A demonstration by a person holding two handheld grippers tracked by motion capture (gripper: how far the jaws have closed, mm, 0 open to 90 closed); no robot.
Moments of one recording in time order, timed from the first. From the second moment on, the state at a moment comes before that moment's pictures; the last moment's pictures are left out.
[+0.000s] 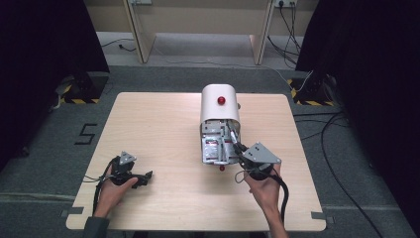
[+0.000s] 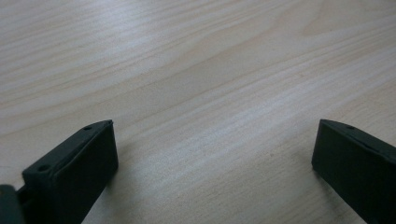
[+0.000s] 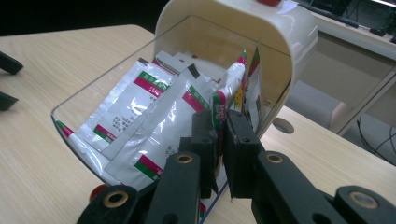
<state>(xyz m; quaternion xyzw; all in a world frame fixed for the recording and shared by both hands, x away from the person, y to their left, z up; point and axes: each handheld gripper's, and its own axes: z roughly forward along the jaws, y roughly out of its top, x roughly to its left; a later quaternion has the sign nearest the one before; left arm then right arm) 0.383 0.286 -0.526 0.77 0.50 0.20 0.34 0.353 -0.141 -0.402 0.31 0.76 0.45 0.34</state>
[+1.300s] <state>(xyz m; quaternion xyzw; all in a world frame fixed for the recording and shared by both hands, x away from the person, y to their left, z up) 0.383 0.286 -0.526 0.77 0.50 0.21 0.34 0.334 -0.201 -0.373 0.34 0.71 0.51 0.36</state>
